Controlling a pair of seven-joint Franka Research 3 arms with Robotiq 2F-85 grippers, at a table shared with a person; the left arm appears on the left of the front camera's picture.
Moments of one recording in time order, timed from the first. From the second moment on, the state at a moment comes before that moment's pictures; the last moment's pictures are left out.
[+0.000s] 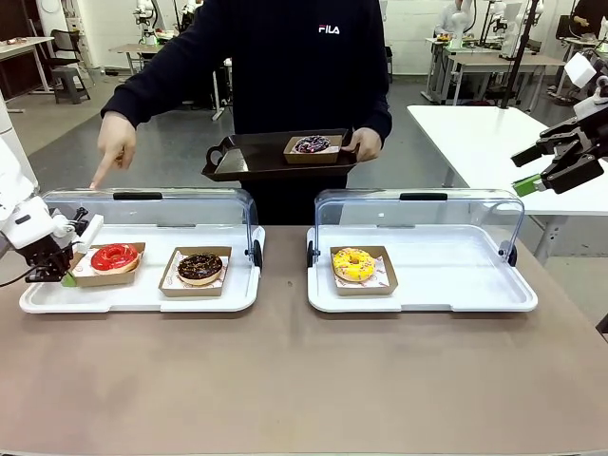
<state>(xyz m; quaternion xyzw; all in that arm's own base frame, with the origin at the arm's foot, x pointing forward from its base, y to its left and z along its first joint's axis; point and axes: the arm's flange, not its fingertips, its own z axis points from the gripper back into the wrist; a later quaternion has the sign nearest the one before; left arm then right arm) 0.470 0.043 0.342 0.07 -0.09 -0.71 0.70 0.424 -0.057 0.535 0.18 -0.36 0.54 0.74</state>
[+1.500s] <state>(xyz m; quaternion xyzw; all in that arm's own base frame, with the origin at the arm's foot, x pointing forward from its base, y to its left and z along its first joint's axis) 0.241 0.077 0.557 0.05 -0.25 -0.76 0.60 0.424 -0.057 0.535 0.18 -0.36 0.54 0.74</state>
